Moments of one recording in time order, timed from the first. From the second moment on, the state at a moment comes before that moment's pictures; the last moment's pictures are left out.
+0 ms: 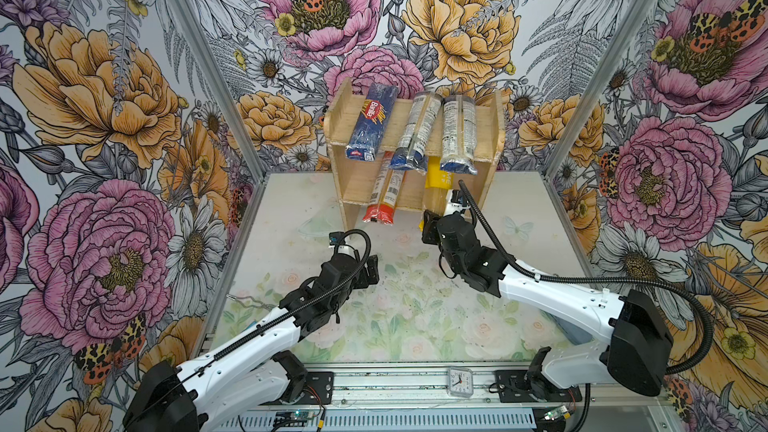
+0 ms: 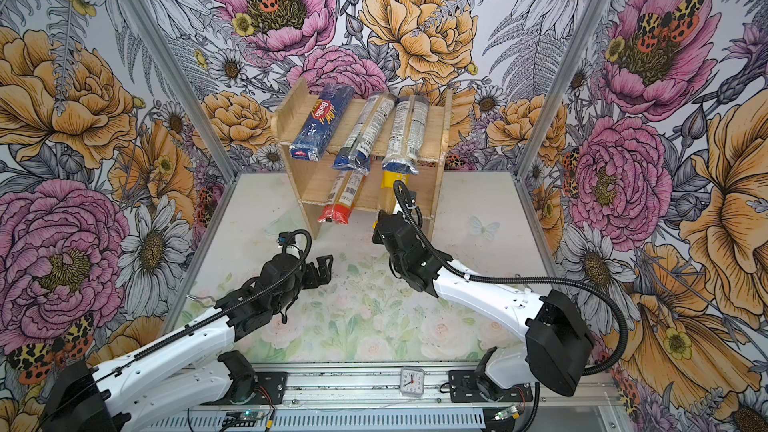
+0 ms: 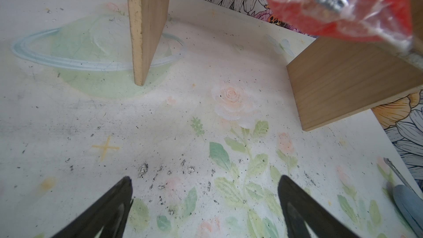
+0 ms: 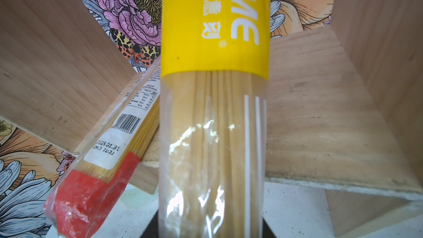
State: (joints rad) left arm -0.72 0.94 0.54 -0.17 -0.36 -0.63; right arm 0.81 1.39 1.00 0.00 0.55 0.61
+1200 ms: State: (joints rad) left arm -0.72 0.94 0.54 -0.17 -0.36 -0.63; right arm 0.81 1.40 0.97 0.00 0.55 0.64
